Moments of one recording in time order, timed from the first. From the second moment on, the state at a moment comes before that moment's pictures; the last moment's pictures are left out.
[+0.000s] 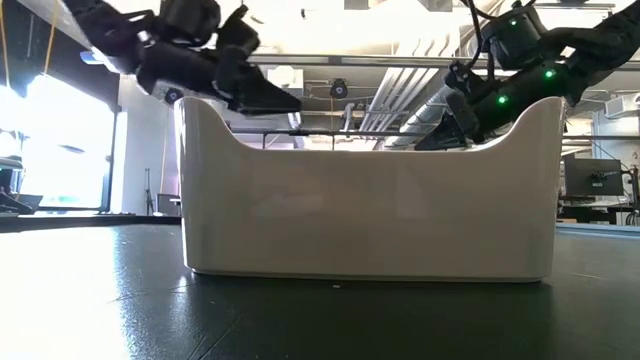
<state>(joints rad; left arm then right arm) 0.26 1.38 0.61 0.52 0.13 0.19 -0.31 1.12 0.38 0.35 0.22 -0.03</state>
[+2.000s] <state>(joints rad) 0.38 0.42 0.01 0.49 0.15 0.08 -0.24 0.18 0.01 0.17 0.08 -0.11</state>
